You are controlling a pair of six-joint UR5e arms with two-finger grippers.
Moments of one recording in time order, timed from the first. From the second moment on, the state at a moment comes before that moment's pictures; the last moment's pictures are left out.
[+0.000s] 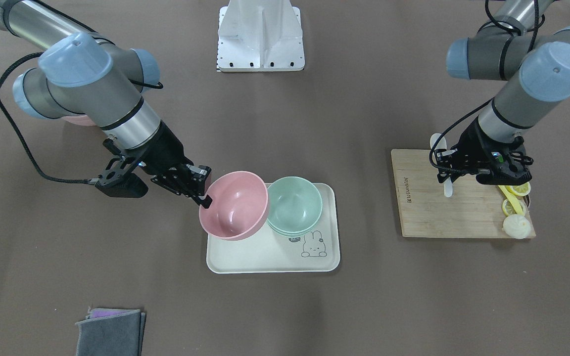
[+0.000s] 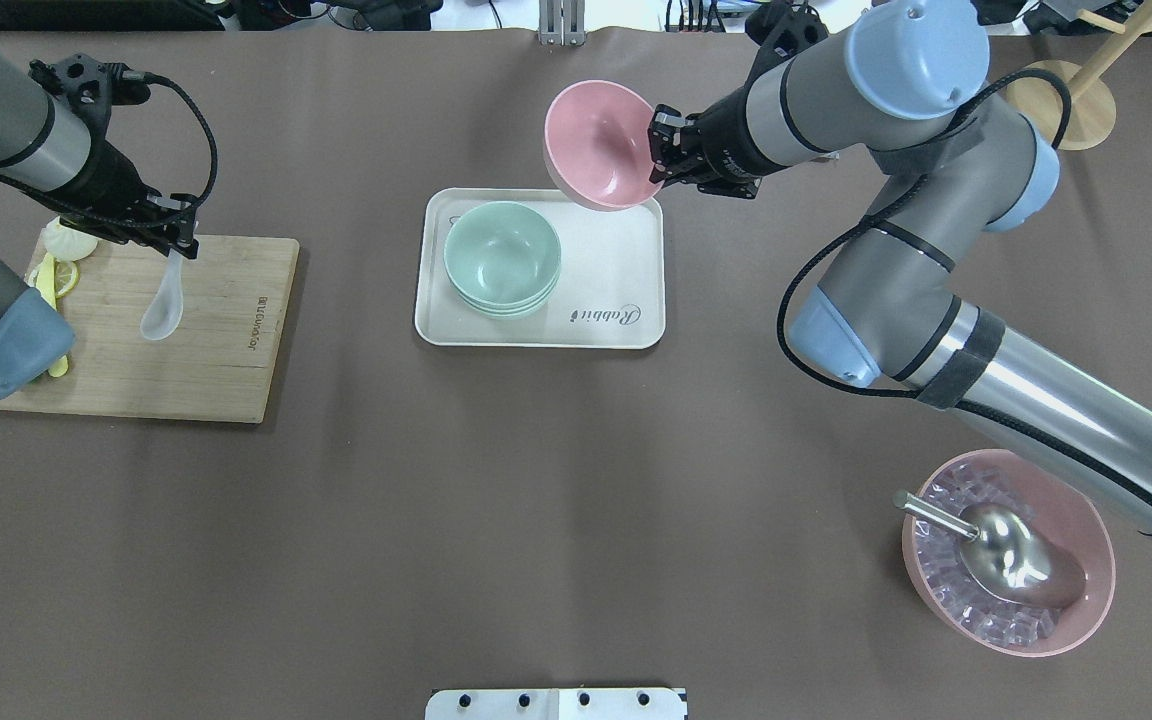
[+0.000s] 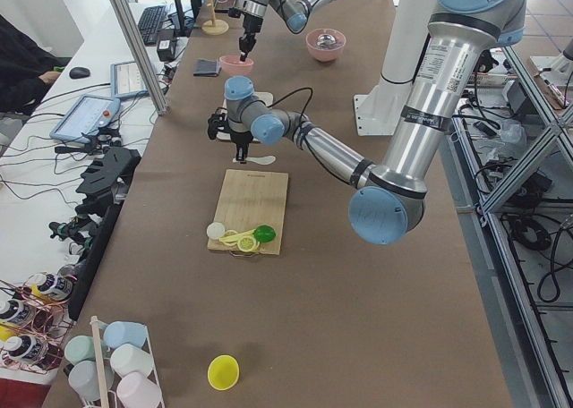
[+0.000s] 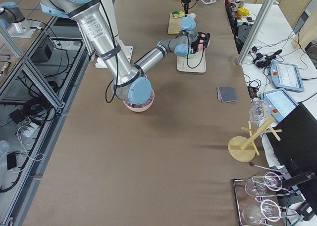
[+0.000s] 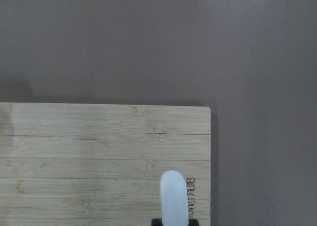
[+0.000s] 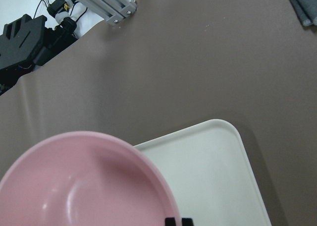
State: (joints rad) left arm -0.98 -1.90 -1.74 -1.74 -2.19 -0.82; right arm 0.79 -0.91 1.55 -0.99 1.98 1.56
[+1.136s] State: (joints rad) left arm -0.98 -1.91 -1.73 -1.74 -2.18 -0.82; right arm 0.65 -0.81 1.39 -0.84 1.85 1.63
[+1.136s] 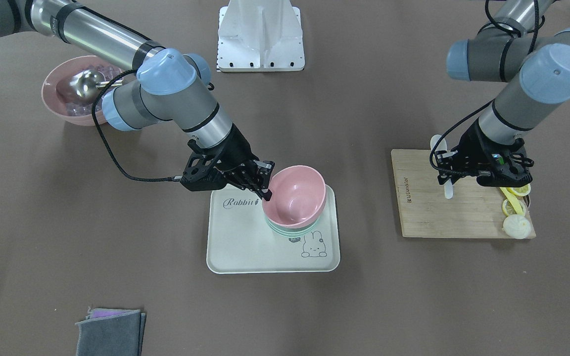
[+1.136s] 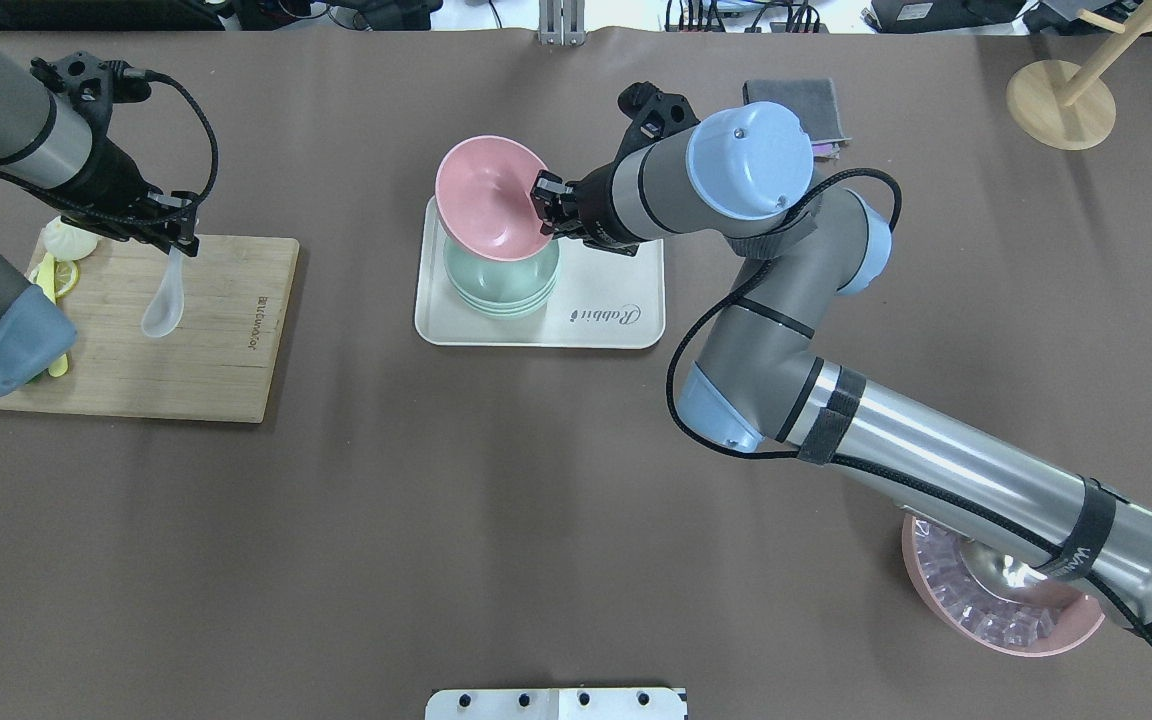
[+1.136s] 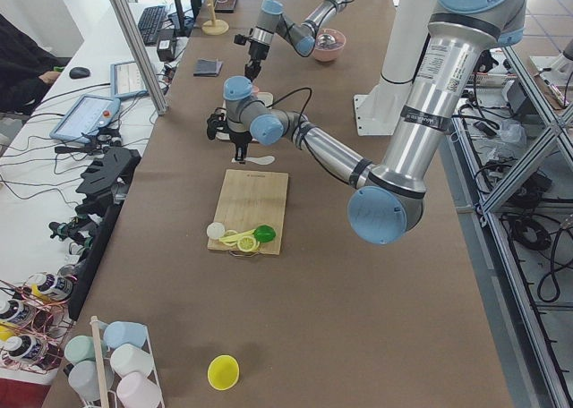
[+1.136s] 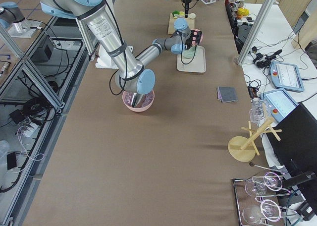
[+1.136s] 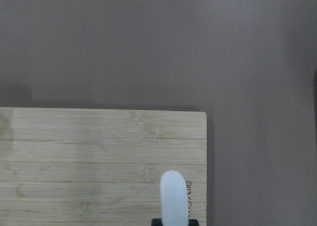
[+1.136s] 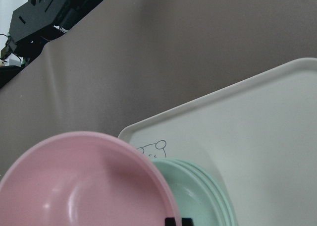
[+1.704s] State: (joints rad) left arm -0.98 -1.91 -1.73 -1.74 -2.18 -0.82; right arm 0.63 -0.82 1.38 -0.85 1.85 1.76
